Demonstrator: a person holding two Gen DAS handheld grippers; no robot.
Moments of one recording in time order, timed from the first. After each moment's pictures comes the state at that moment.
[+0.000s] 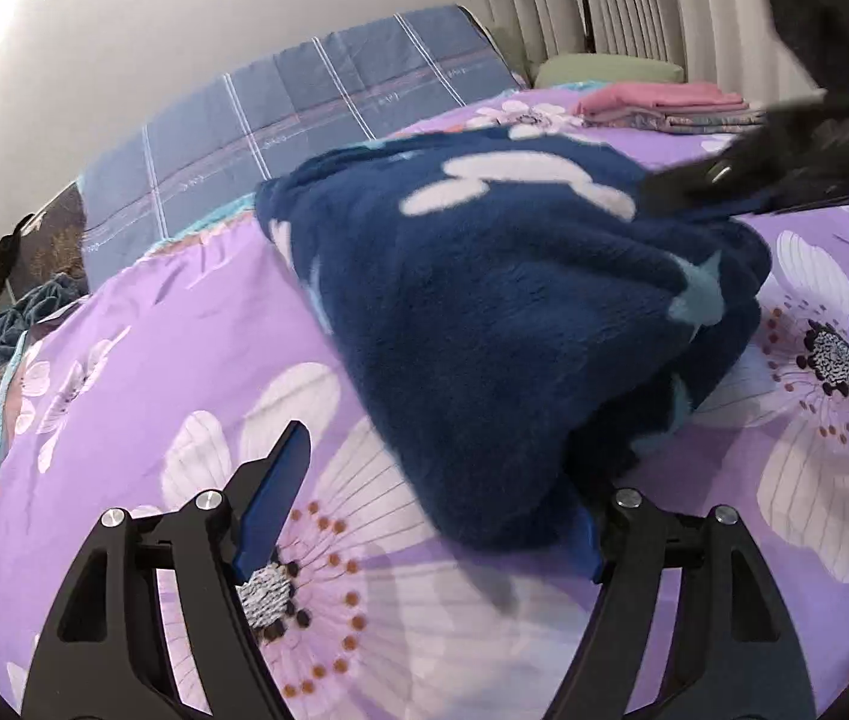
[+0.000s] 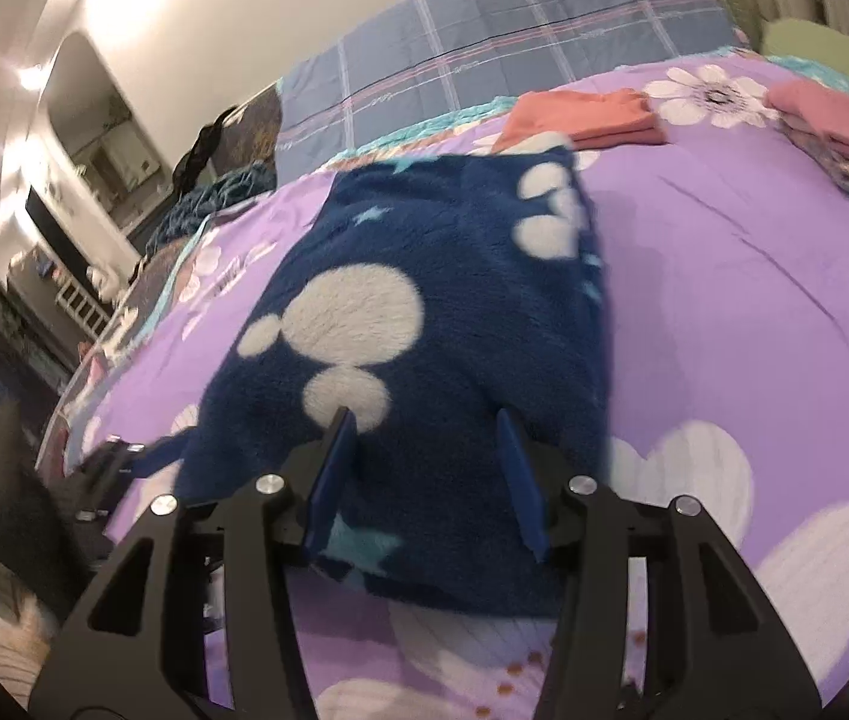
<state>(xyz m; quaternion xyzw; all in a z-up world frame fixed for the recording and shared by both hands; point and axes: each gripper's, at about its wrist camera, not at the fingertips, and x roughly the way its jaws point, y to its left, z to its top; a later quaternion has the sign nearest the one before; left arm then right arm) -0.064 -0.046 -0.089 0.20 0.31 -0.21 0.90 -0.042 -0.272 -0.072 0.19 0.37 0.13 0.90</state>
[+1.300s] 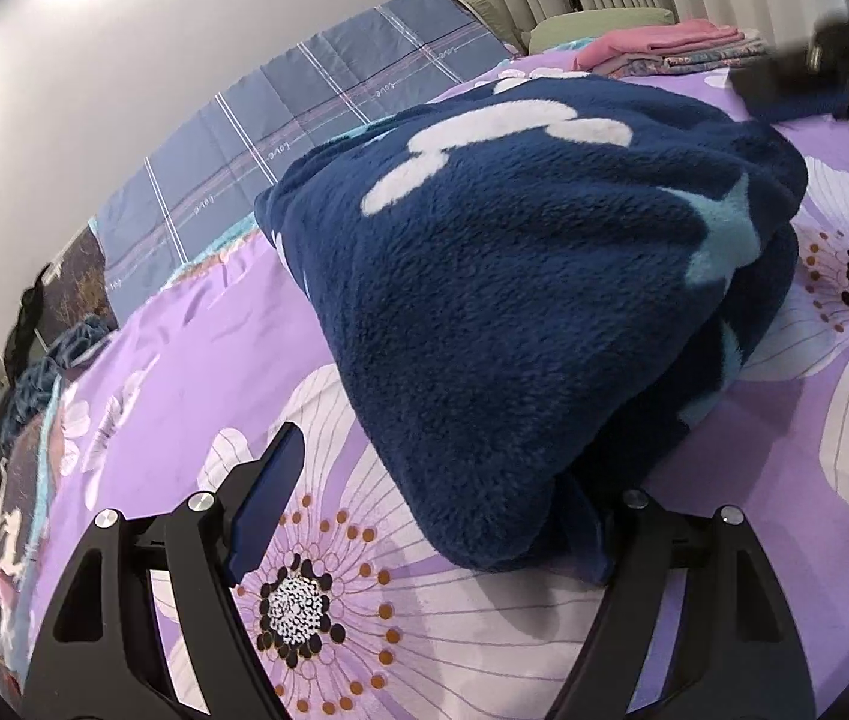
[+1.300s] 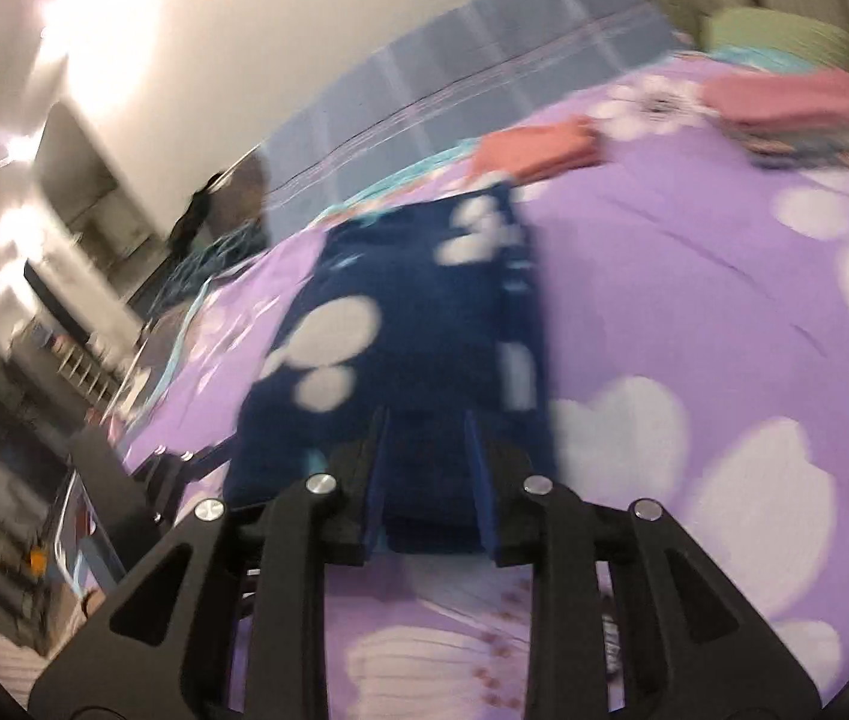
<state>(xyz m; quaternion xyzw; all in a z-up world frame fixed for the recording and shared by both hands) -0.060 -0.051 -0.098 0.28 0.30 -0.18 0.89 -0.087 -0.282 -0.061 0.22 0.33 0.11 0.91</state>
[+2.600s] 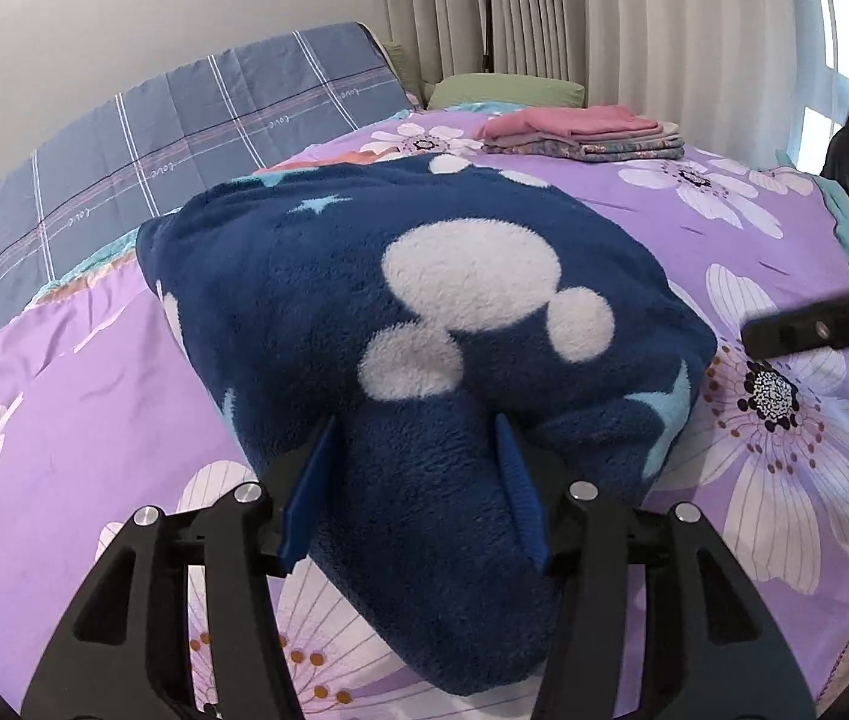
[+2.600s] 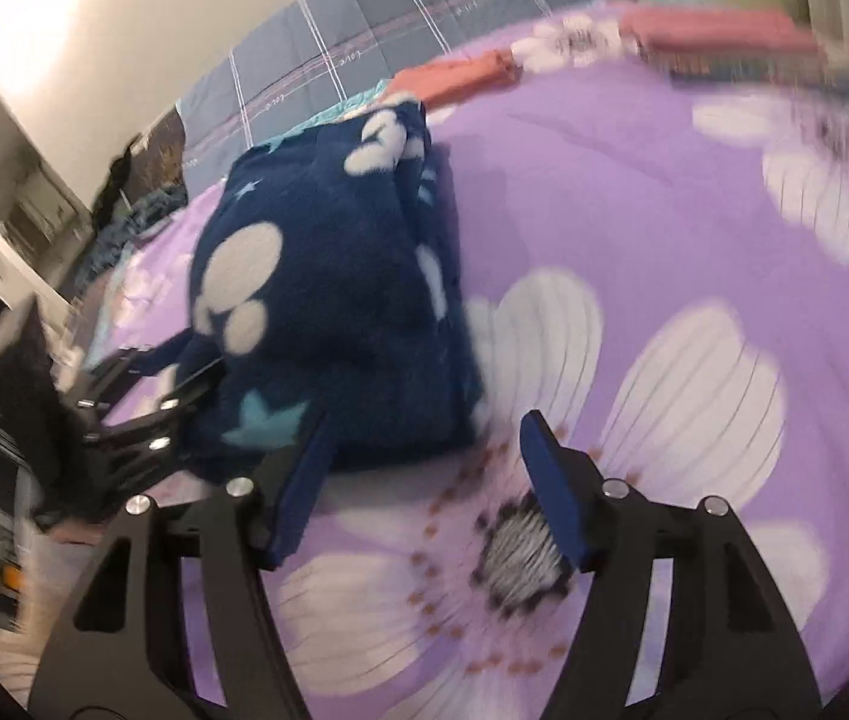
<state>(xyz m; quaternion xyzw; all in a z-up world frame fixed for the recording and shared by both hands) -0.018 -0.047 -0.079 0.19 0.30 -0.36 0.86 -0.111 -0.303 -0.096 0.27 0.42 0.04 0.87</state>
